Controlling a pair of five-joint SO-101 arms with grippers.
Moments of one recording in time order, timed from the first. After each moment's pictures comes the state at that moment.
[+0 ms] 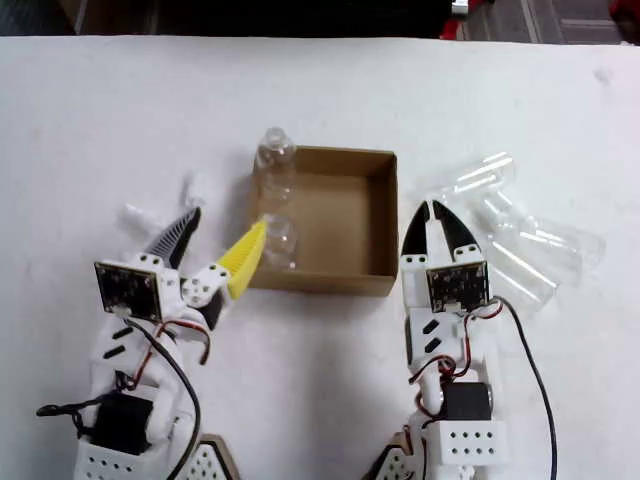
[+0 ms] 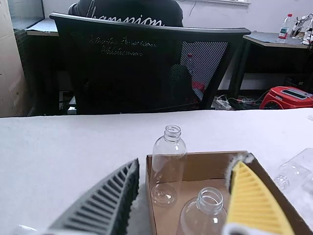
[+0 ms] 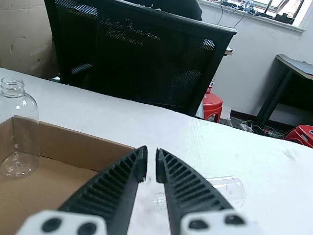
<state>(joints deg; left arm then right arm) 6.2 -104.0 85.2 37.1 6.1 -4.0 -92.6 96.5 8.7 15.3</state>
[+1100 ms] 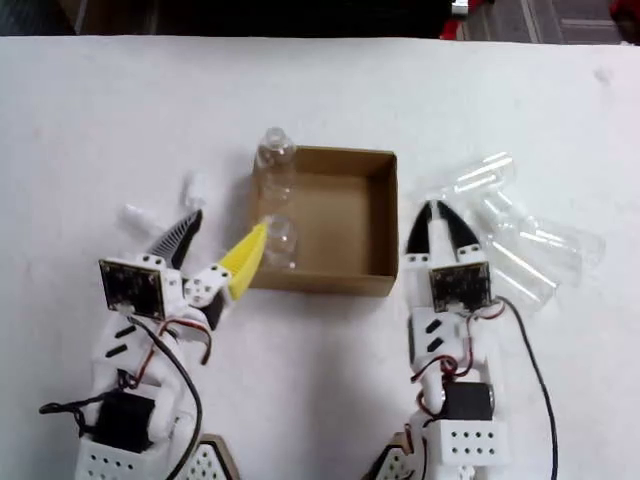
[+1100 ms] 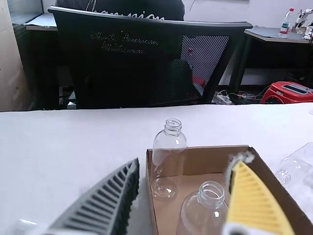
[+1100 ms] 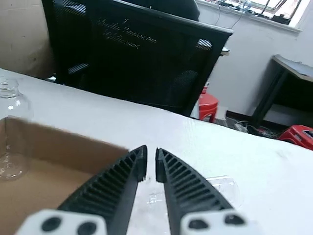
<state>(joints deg) 6.2 -104.0 86.2 37.1 6.0 -2.7 -92.6 96.5 7.8 15.4</state>
